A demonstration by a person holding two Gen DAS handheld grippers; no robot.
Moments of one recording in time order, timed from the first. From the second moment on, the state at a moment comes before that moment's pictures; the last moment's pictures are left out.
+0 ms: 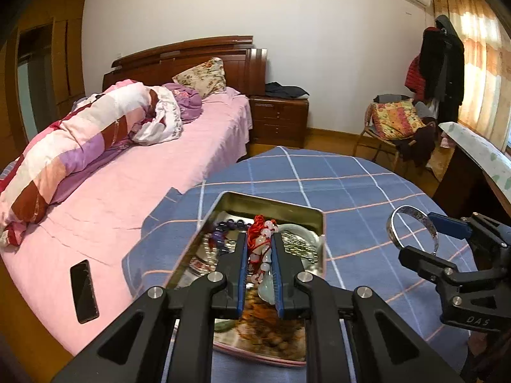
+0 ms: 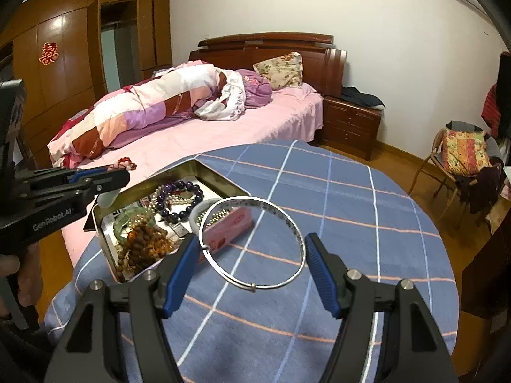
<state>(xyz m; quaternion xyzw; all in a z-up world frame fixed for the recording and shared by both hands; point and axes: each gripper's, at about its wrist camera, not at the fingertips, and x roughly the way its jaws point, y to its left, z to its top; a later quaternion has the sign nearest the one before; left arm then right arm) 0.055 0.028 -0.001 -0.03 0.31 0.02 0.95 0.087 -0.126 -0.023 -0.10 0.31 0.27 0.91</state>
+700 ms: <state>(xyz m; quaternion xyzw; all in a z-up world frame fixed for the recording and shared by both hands) 0.076 0.055 -0.010 -0.02 0.33 0.04 0.94 0.112 -0.063 -0.029 -0.13 0.32 0.31 0.89</state>
